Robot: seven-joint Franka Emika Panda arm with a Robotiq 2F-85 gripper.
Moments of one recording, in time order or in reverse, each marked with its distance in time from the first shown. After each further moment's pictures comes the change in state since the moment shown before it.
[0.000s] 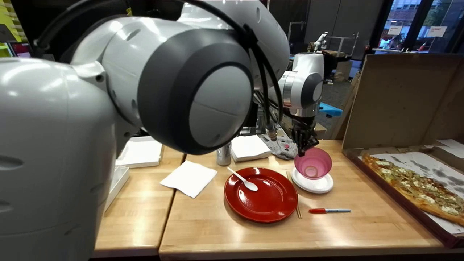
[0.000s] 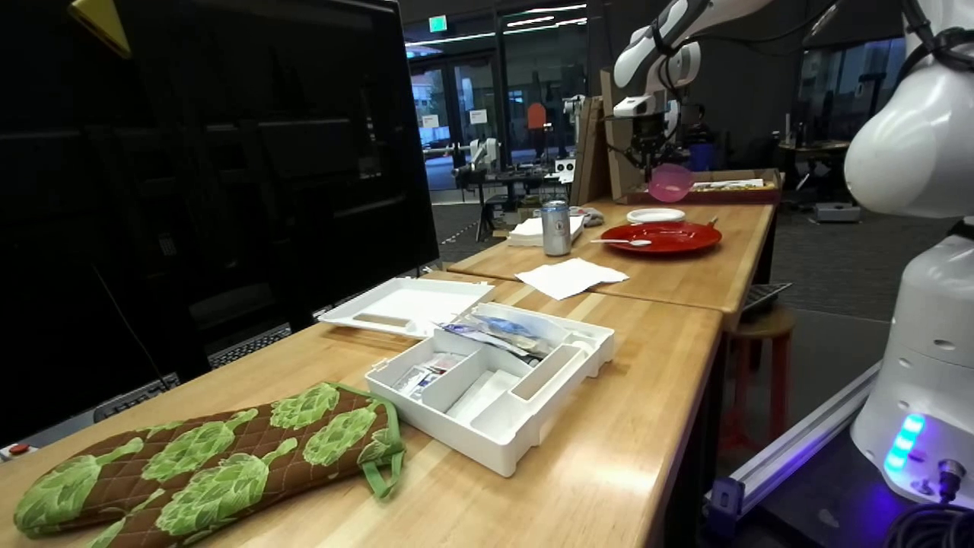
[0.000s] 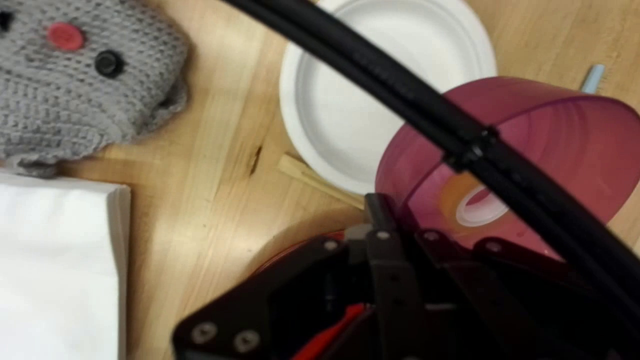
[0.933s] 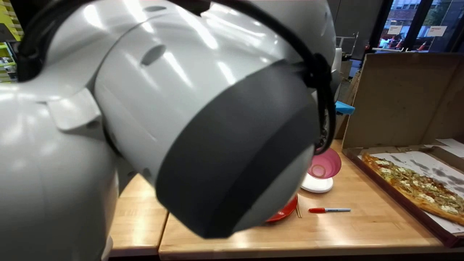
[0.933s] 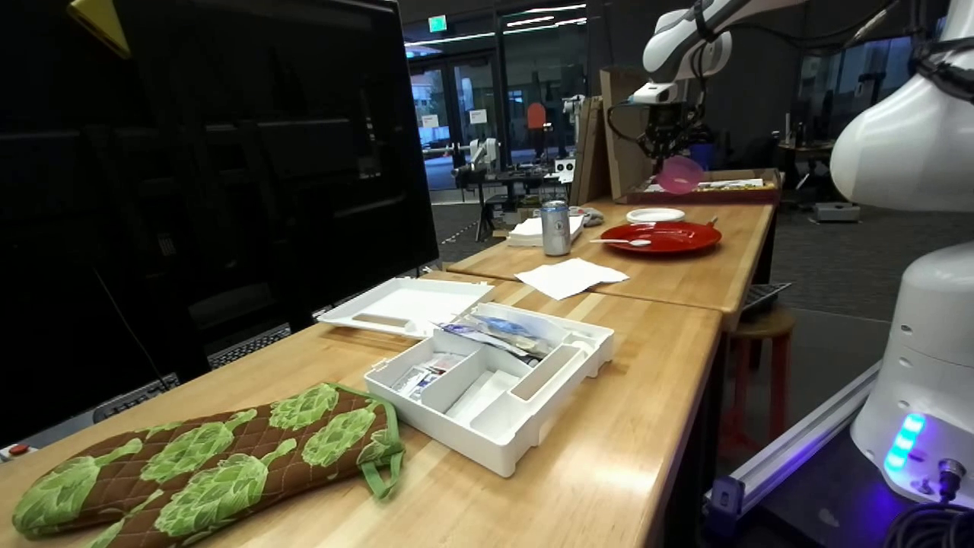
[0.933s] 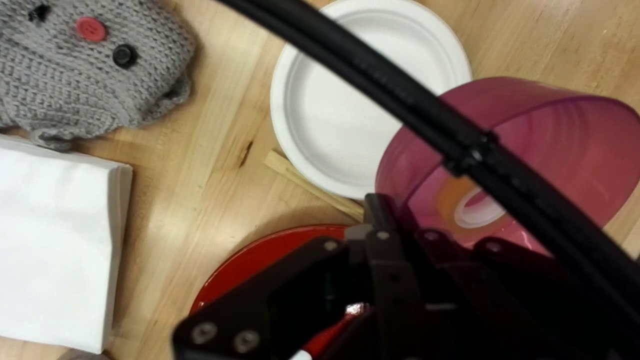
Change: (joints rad) arm -0.610 0.064 0.648 -0.064 -0.214 0.010 -0.001
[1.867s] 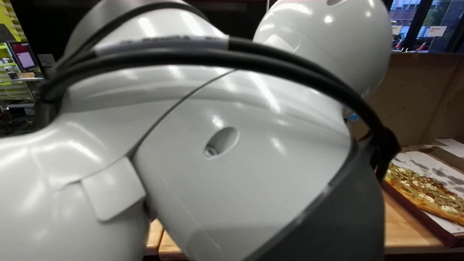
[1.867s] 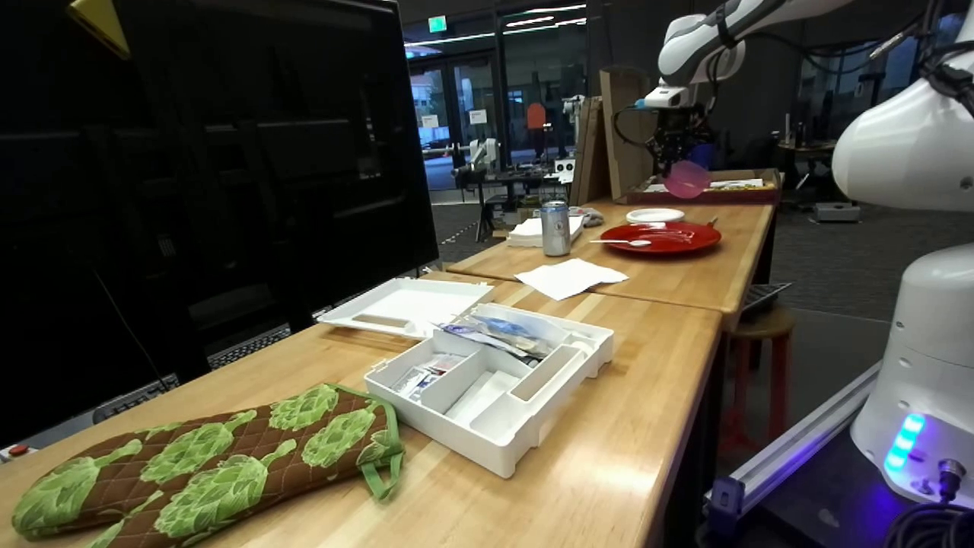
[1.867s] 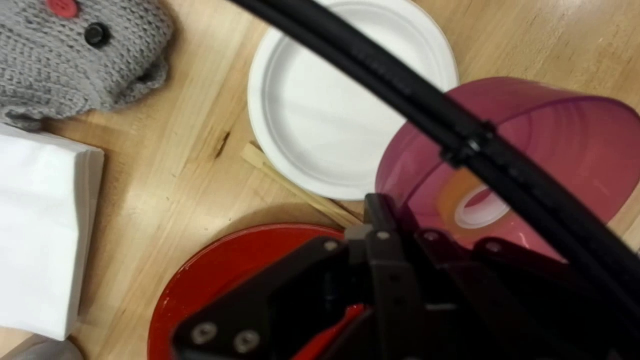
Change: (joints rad) arm -0.177 0.128 0.211 -0.003 -0.157 -0.049 0.000
